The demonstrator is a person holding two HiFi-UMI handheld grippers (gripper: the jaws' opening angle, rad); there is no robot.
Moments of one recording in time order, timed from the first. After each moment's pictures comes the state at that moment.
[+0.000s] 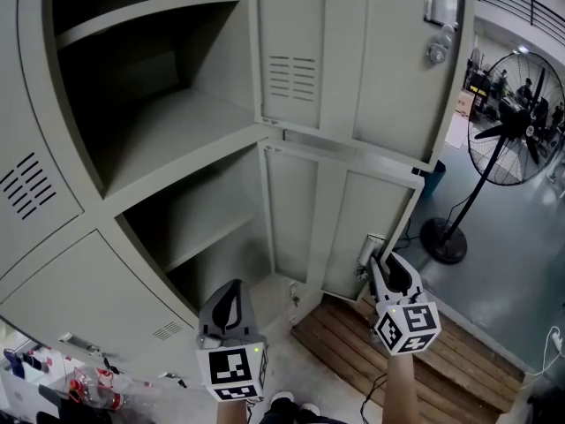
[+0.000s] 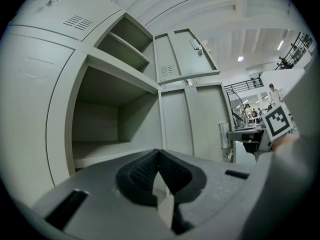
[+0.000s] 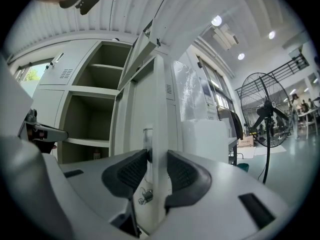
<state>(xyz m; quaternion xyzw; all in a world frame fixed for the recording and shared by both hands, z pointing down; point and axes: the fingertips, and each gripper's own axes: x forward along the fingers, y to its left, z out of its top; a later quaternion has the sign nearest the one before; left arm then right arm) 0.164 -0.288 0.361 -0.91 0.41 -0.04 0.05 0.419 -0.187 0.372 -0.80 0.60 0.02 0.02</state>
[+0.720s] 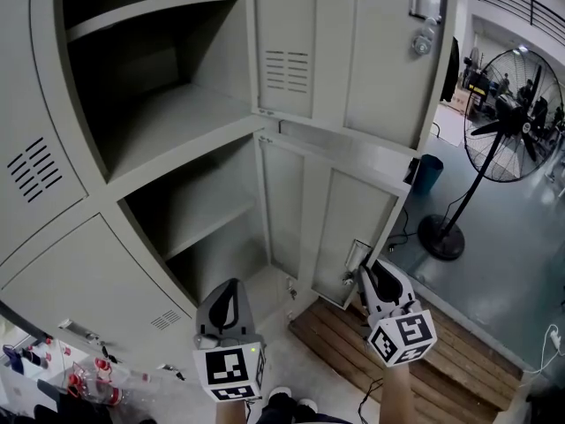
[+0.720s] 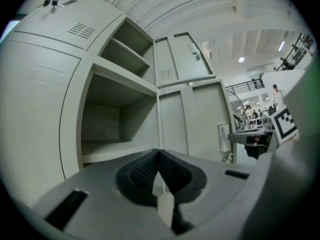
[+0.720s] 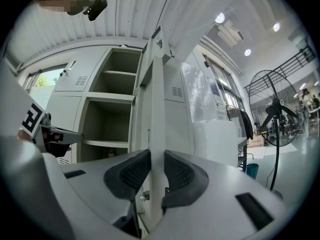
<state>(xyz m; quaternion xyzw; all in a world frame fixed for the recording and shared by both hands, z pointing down) 0.152 -0.264 0.361 -0.91 0.41 -0.04 0.04 0.374 -0.163 0.370 -0.76 0.65 0.02 0.02</state>
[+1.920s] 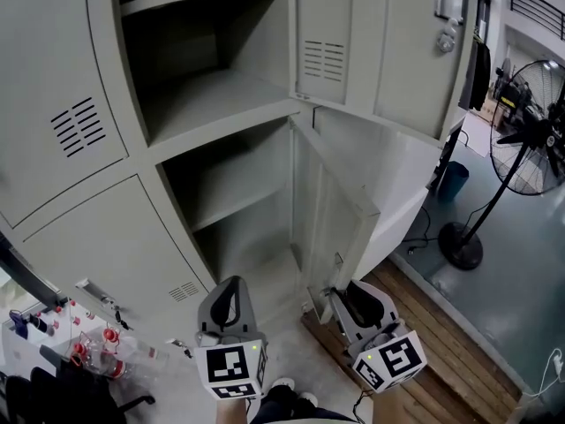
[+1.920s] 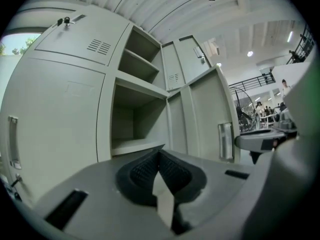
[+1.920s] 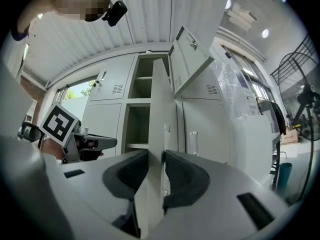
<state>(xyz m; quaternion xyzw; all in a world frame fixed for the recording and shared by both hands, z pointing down) 0.100 -0.236 0.364 -0.88 0.47 -0.04 0.04 0.252 -0.148 0.367 -0.64 0.77 0.03 0.02</state>
